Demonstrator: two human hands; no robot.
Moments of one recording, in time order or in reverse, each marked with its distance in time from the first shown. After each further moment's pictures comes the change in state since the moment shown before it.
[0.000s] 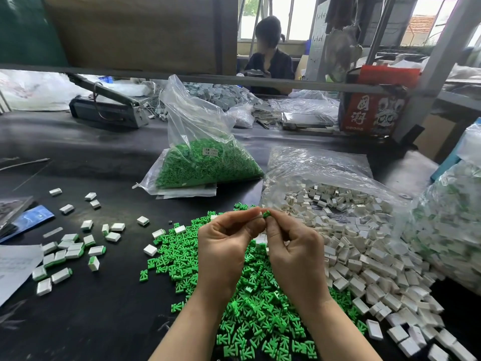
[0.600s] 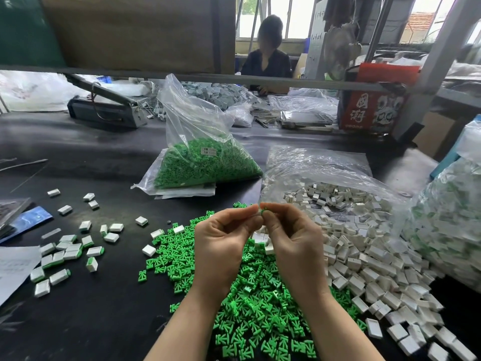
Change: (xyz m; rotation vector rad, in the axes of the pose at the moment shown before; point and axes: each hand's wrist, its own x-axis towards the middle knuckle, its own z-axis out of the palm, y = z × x) left_hand 0.003 0.003 -0.001 0.110 -0.007 0.074; right_hand 0.006 0.001 0.001 0.408 -0.053 0.207
